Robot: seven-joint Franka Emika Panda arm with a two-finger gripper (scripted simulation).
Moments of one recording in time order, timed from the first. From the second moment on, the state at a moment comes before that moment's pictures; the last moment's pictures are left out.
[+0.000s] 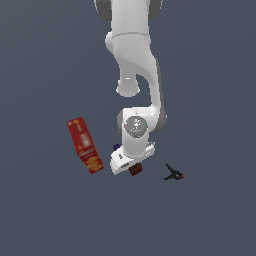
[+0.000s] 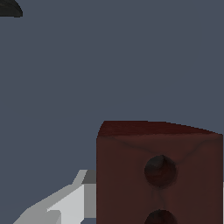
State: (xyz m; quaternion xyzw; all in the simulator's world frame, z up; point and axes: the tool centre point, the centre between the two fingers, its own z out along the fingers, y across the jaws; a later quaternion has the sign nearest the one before) arm 0.060 0.023 0.027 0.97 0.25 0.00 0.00
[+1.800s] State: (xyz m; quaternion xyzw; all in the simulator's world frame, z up) arm 0.021 0.023 0.258 0.97 0.25 0.00 0.00
